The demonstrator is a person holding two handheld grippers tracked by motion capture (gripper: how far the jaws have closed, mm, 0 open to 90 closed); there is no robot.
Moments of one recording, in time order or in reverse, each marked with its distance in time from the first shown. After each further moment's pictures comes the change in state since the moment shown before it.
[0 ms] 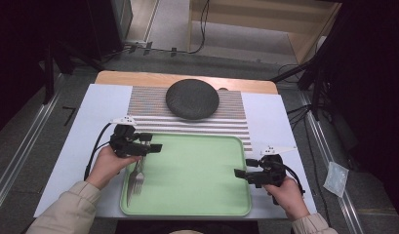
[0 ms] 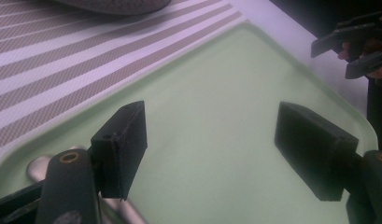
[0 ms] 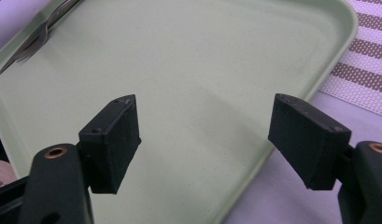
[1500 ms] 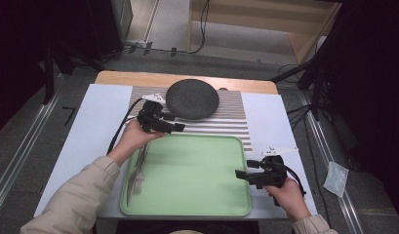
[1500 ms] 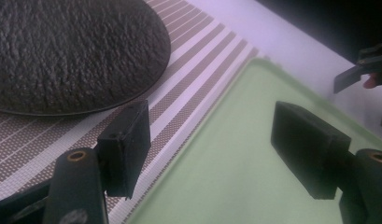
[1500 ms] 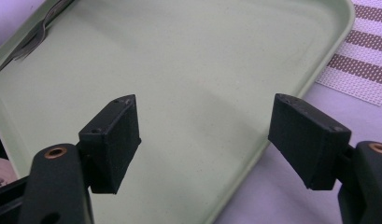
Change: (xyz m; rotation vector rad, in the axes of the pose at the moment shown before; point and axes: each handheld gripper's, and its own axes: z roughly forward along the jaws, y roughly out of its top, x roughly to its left) left arm 0.013 0.077 0.060 0.059 -0.010 0.090; right arm -0.001 -0.003 -0.001 0.008 -0.002 0.012
